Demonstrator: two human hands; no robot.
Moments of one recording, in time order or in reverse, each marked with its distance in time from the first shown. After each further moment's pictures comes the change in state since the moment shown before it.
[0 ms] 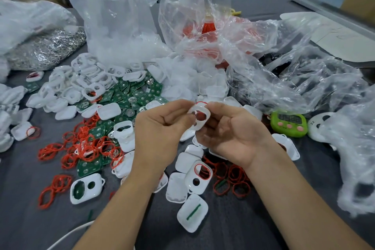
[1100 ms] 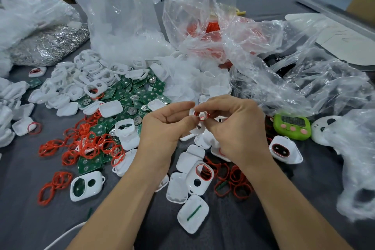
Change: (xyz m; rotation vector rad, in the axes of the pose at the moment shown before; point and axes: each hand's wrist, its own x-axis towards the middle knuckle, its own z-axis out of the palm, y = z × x) left_hand 0.002 -0.001 -0.003 -0.155 0.011 -0.289; right_hand -0.003 0.011 -0.002 -1.173 0.227 -0.995
